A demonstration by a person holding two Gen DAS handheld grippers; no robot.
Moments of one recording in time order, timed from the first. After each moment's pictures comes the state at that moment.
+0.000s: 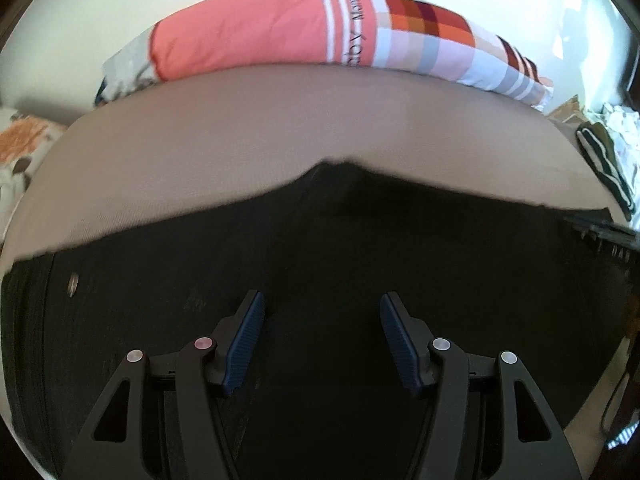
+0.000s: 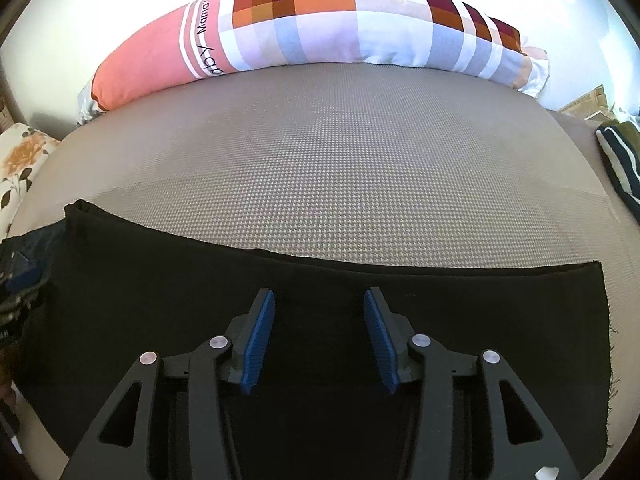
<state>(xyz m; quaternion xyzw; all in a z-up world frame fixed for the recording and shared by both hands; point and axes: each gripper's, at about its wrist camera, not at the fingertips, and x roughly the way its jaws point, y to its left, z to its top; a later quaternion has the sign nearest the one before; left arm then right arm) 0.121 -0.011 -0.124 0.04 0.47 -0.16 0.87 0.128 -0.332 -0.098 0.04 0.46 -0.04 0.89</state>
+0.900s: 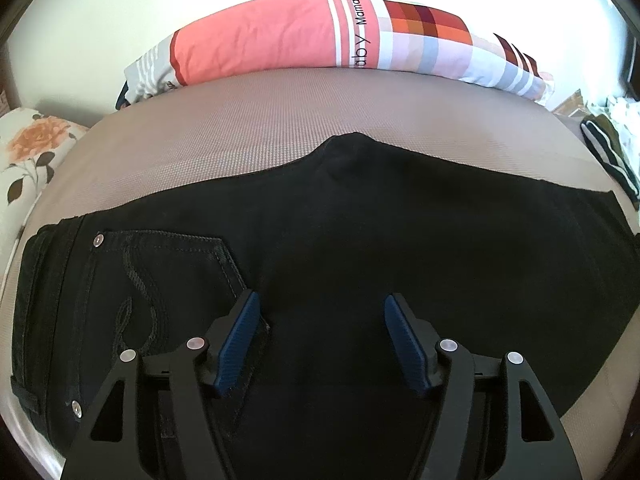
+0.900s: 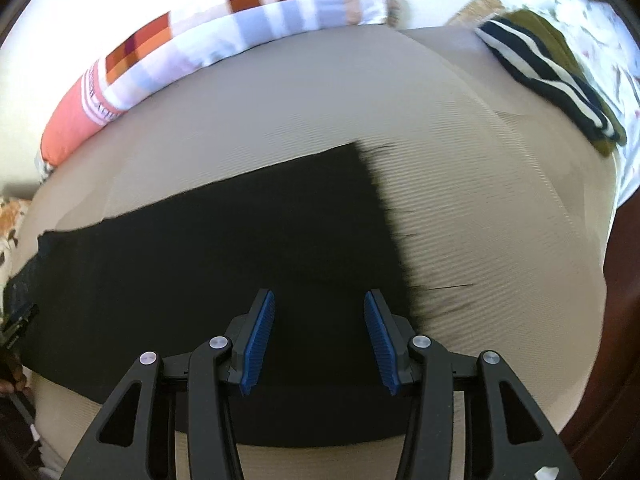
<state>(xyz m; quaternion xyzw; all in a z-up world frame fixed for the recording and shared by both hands) 0.088 -0.007 -0.122 0.06 0.45 -0.14 0.88 -0.005 -0.523 -0.093 0.15 0.48 -0.12 0.86</state>
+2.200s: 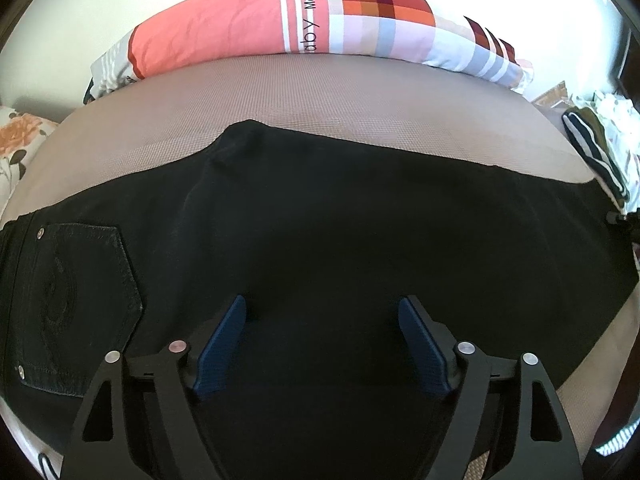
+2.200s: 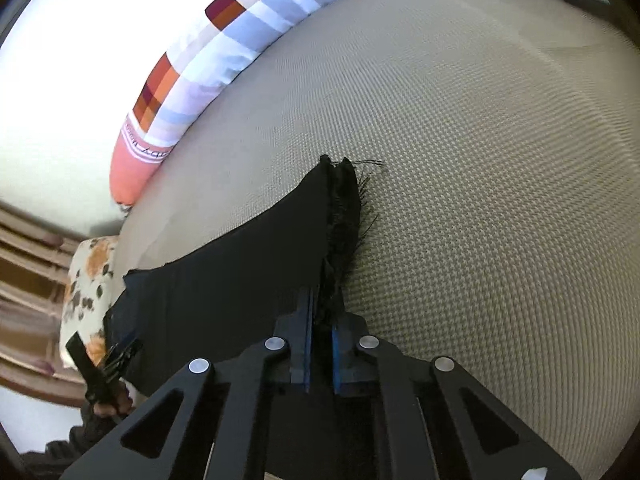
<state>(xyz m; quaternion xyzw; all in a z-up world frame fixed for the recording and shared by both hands) 0.076 -0.074 -0.129 0.05 0.47 -0.17 0.86 0.035 -0.601 -0.112 0.33 0.48 0.03 0.81</state>
